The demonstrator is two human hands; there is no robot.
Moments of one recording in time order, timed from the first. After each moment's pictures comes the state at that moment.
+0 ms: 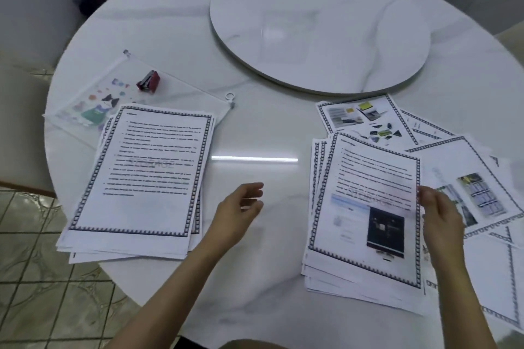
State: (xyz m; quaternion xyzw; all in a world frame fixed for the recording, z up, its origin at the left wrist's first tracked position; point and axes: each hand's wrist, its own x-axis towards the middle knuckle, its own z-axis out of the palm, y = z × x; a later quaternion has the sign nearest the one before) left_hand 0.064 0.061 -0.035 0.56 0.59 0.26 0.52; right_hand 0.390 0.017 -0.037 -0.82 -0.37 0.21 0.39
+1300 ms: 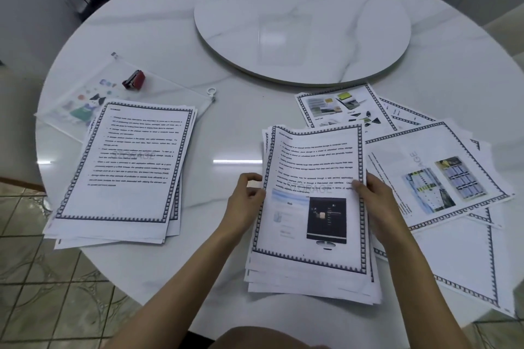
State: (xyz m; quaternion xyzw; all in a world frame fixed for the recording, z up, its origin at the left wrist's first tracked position) left_hand 0.133 0.046 -0.042 0.45 0.63 0.26 0.58; right_hand 0.363 0.022 -0.034 -0.70 -0.33 0.47 0.43
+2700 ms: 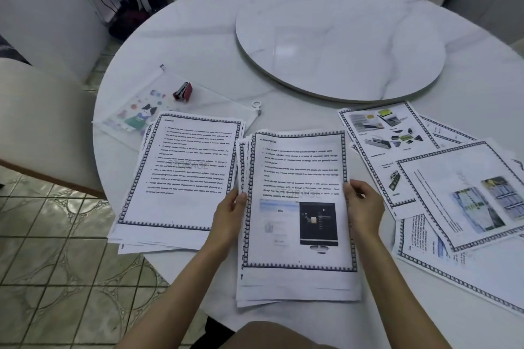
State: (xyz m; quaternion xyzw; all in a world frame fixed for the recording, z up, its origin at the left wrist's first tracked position) left_hand 0.009 0.052 -0.052 0.39 0.65 0.33 0.57; right_hand 0.243 0.059 -0.062 -0.79 -0.33 0.26 0.44
